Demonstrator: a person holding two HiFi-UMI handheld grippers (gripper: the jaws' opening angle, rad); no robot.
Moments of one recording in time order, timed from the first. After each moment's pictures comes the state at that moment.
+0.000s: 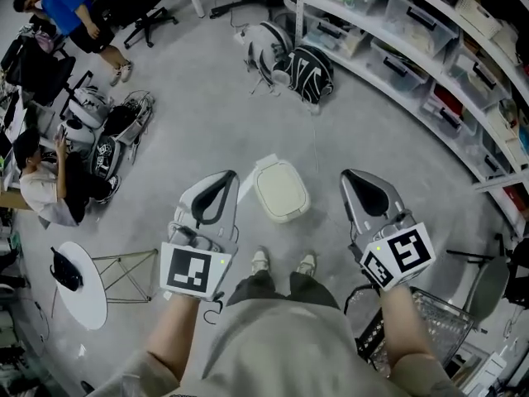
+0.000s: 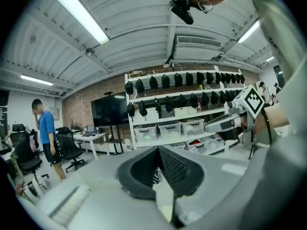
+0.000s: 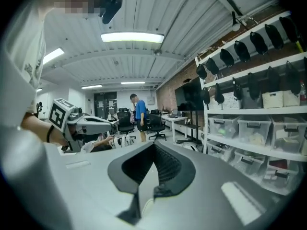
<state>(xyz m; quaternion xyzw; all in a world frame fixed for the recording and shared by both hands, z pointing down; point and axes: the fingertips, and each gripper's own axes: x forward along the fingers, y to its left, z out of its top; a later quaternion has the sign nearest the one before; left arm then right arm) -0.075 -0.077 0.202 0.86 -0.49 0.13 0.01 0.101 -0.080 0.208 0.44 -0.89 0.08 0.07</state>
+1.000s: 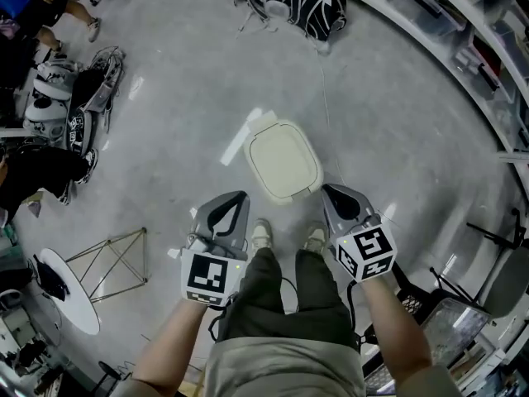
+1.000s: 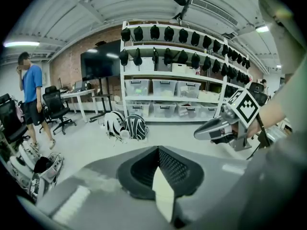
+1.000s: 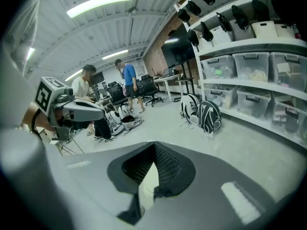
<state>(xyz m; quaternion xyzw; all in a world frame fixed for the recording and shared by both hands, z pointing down) -0.068 -0.092 0.532 0.86 -0.41 0.29 0.13 0.079 -0.092 0.583 0.43 -0.84 0.27 0.19</state>
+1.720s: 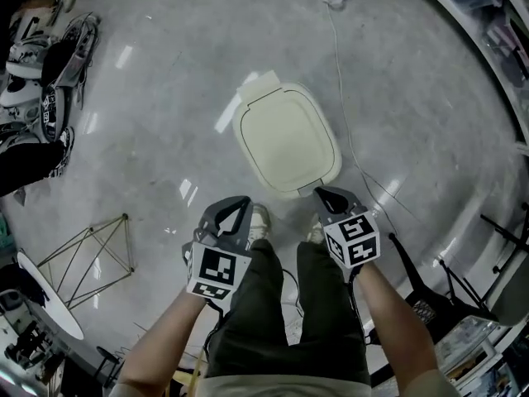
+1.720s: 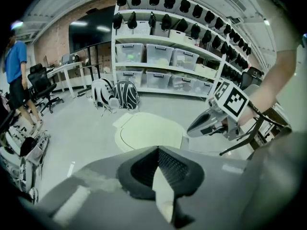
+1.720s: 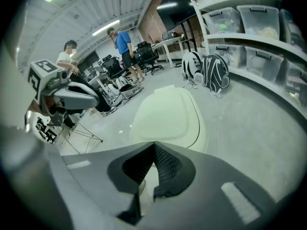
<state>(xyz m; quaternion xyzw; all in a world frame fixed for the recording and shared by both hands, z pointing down) -0.080 -0.047 0.766 0.83 -0.35 0.38 0.21 0.058 -0.041 0.839 0.36 -0.80 0.37 0.31</state>
